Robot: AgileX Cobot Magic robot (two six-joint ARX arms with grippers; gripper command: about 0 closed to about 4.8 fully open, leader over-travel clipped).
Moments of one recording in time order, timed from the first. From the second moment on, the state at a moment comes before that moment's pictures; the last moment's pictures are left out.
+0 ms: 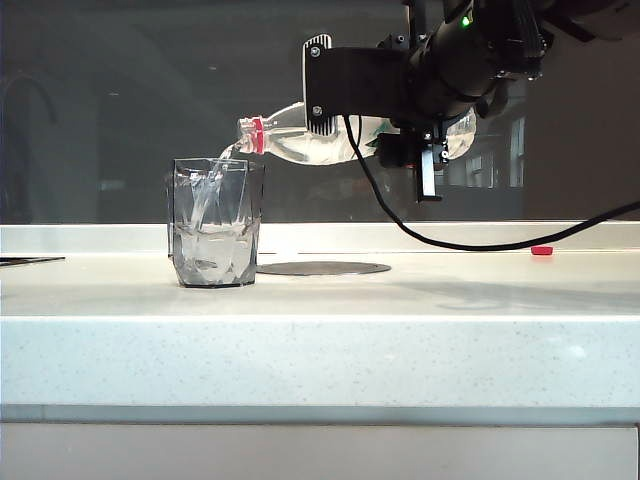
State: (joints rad) left arm -0.39 0.00 0.01 0.08 0.07 -0.32; right arm 0.62 1.57 0.82 0.67 0.37 -1.54
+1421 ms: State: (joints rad) left arm -0.39 0.00 0.01 0.08 0.07 -0.32; right arm 0.64 1.57 0.82 0.64 0.36 -1.26
